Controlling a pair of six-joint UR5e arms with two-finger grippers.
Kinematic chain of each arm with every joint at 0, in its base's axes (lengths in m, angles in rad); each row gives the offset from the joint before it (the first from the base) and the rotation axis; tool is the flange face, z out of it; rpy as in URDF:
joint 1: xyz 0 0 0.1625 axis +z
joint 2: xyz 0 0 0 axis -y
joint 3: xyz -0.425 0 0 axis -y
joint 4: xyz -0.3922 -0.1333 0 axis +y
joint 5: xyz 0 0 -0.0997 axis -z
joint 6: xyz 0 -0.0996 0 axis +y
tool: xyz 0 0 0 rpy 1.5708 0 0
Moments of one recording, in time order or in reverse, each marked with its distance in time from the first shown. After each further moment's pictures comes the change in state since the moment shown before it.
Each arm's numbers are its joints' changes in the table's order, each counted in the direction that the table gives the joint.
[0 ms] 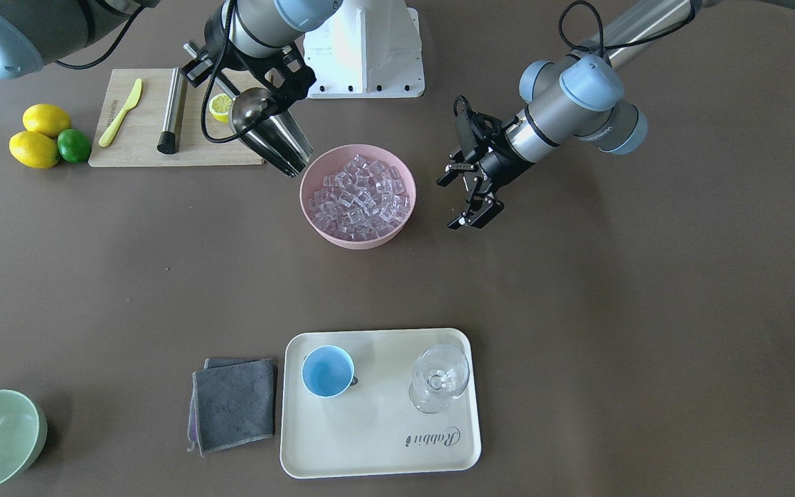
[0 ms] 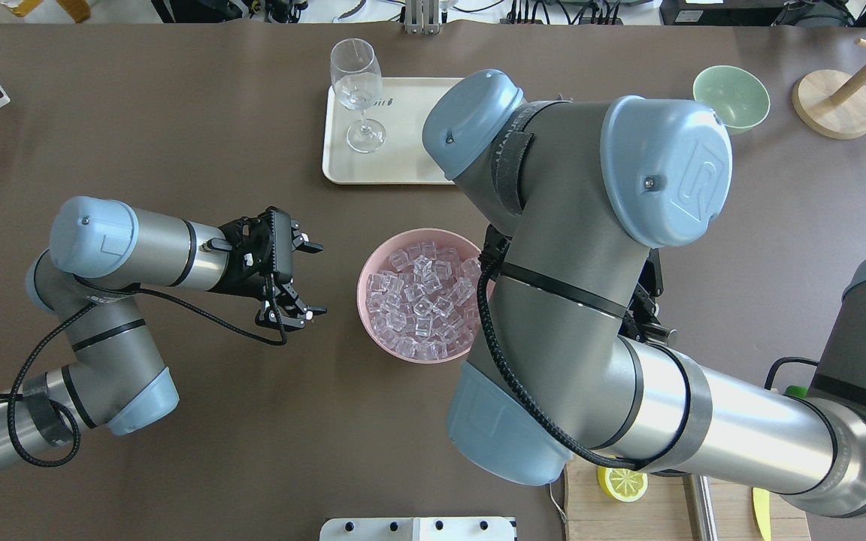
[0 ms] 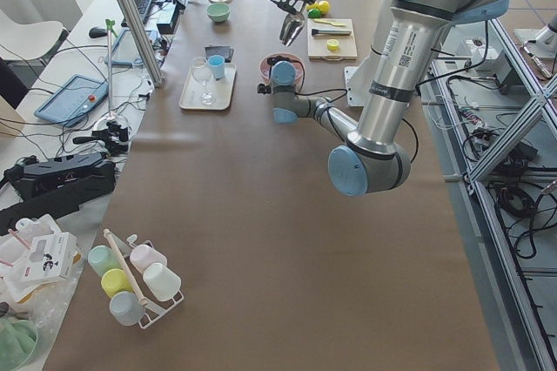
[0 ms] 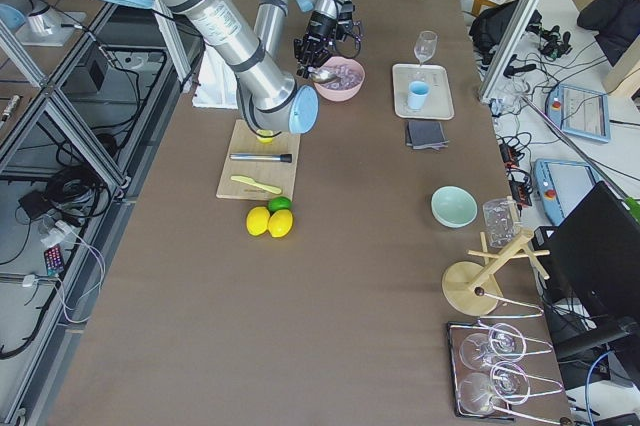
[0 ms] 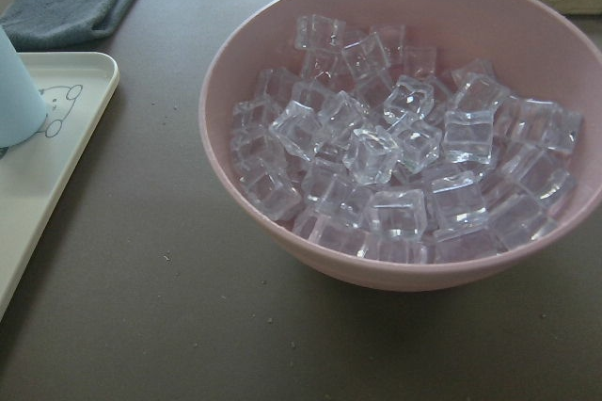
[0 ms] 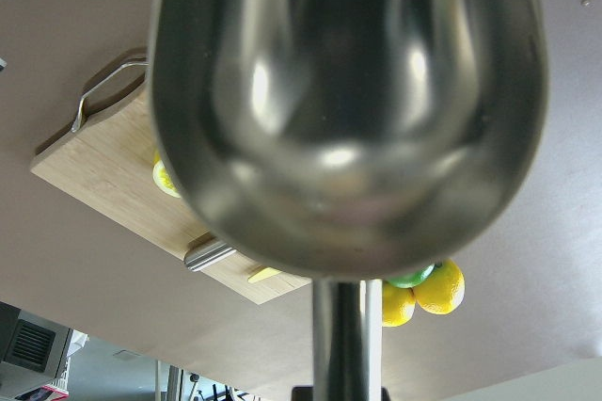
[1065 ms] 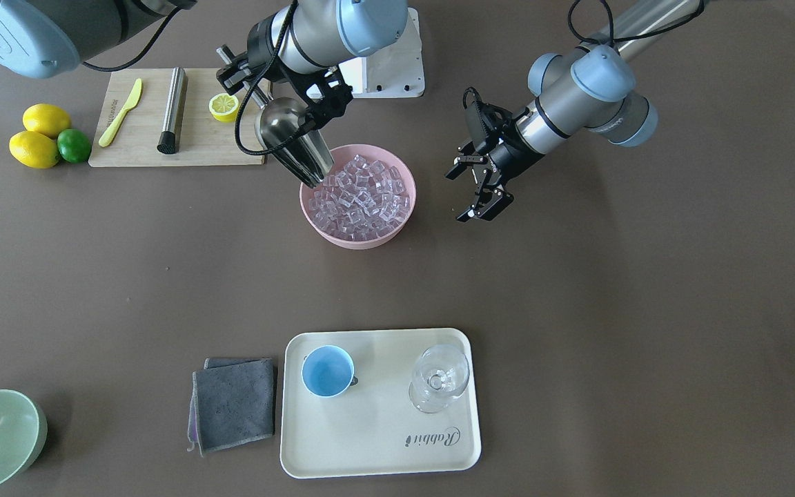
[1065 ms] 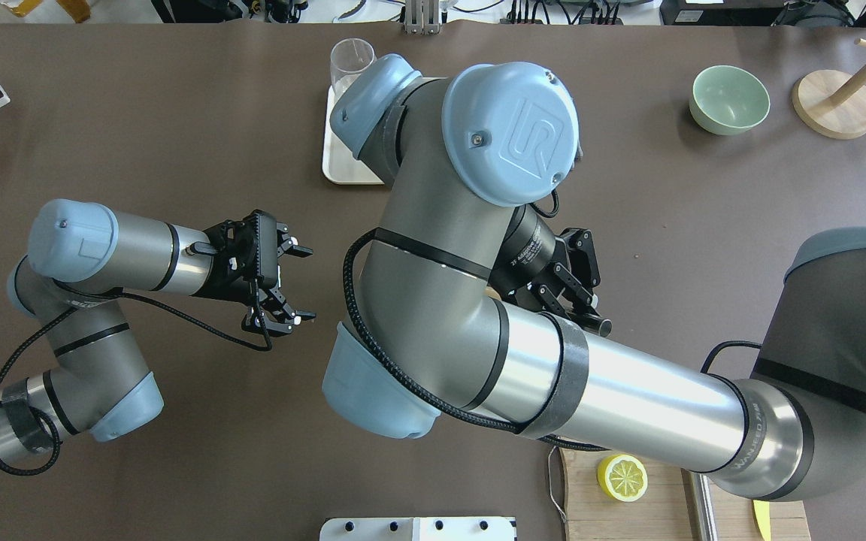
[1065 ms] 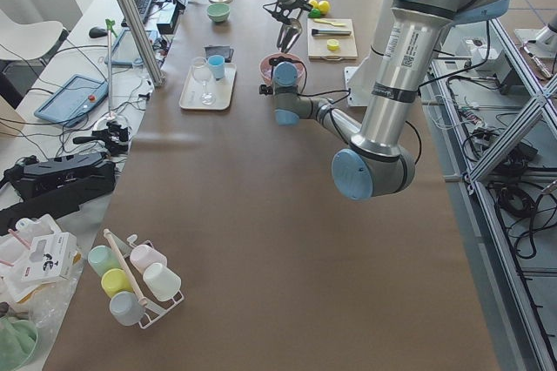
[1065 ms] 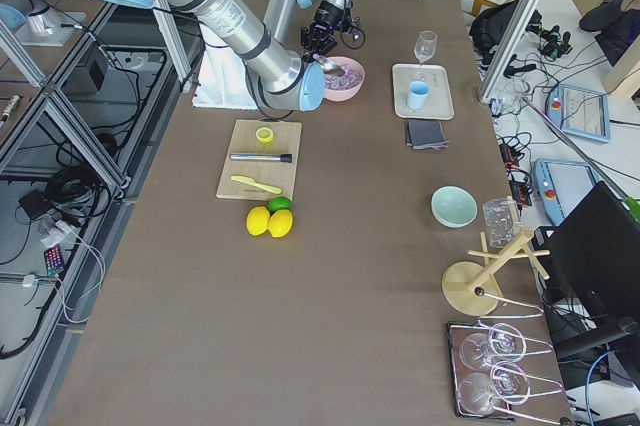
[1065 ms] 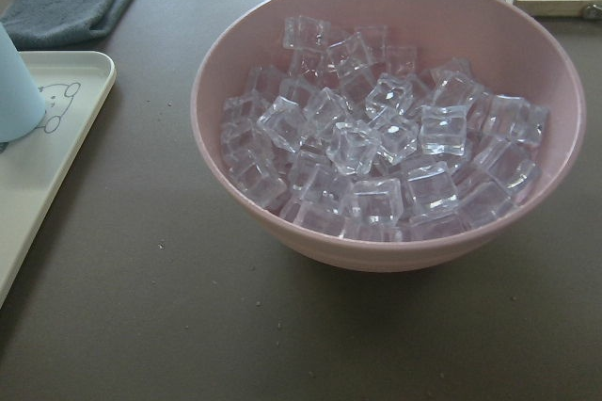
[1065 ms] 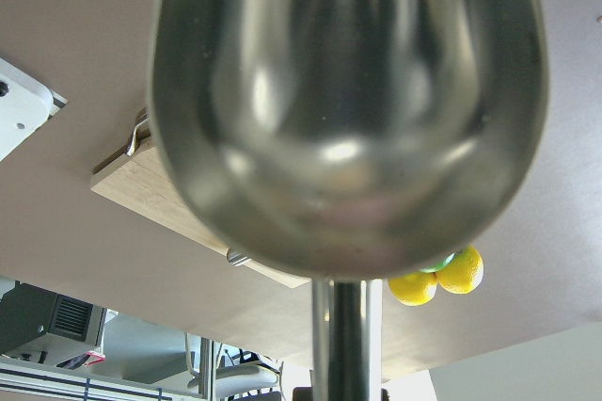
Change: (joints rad) left arm -0.004 0.037 -0.041 -0.001 -0.011 0.001; right arm -0.011 0.158 -0.233 0.016 0.025 -0.020
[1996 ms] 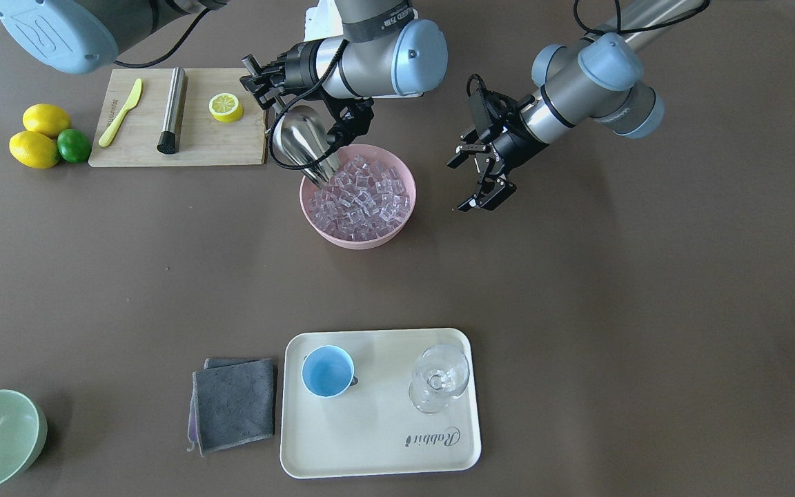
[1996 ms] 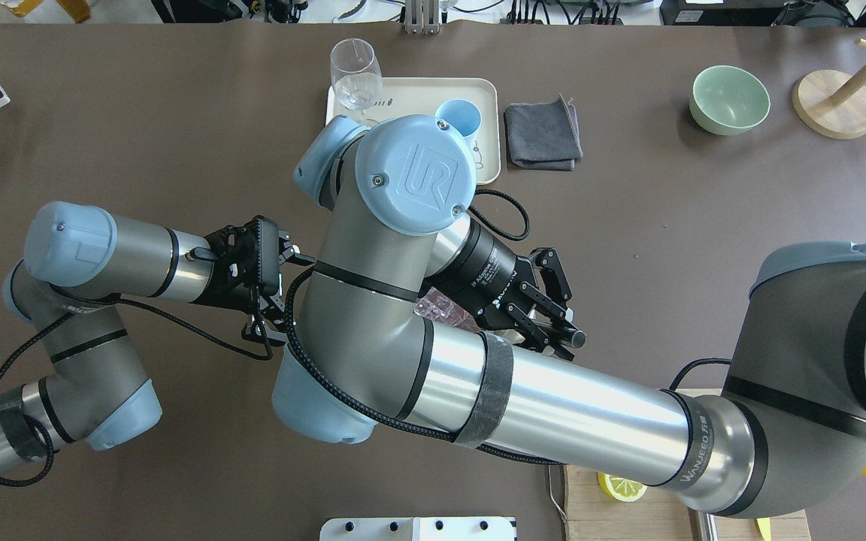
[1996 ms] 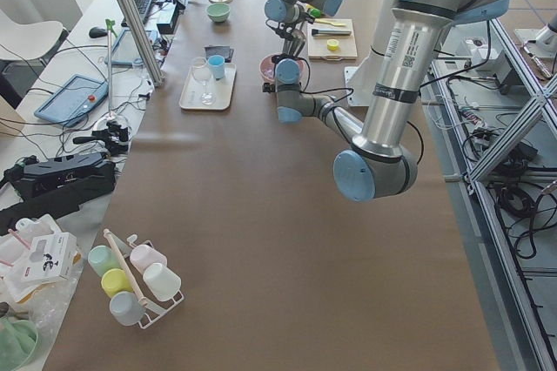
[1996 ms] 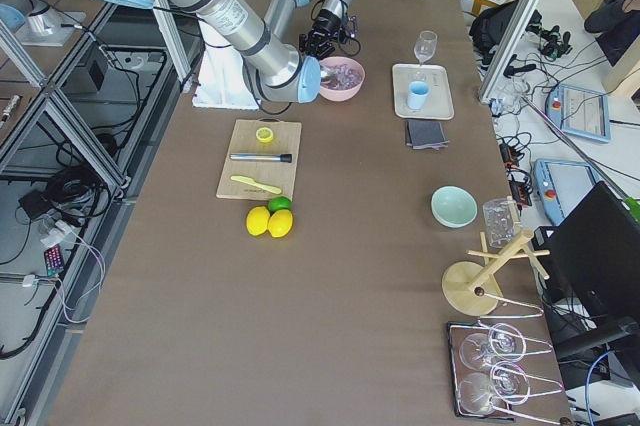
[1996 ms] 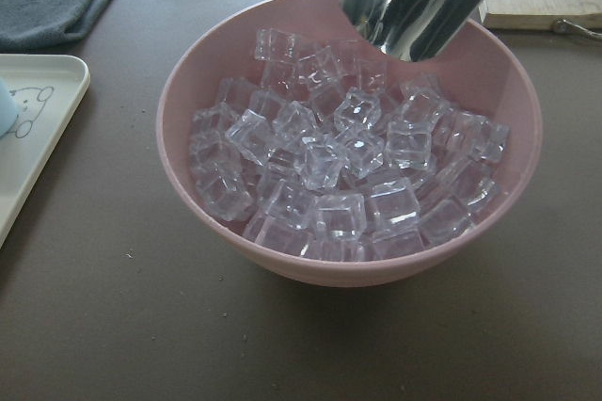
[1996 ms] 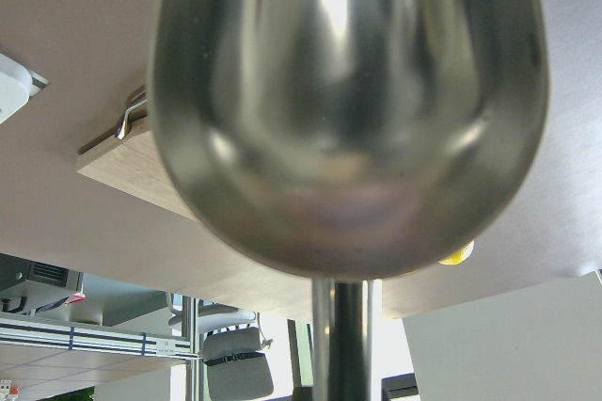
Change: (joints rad) left arm 0.009 0.012 -0.042 -0.035 -0.018 0.011; right arm -0.059 0.053 -0.188 -0.004 -0.048 0.009
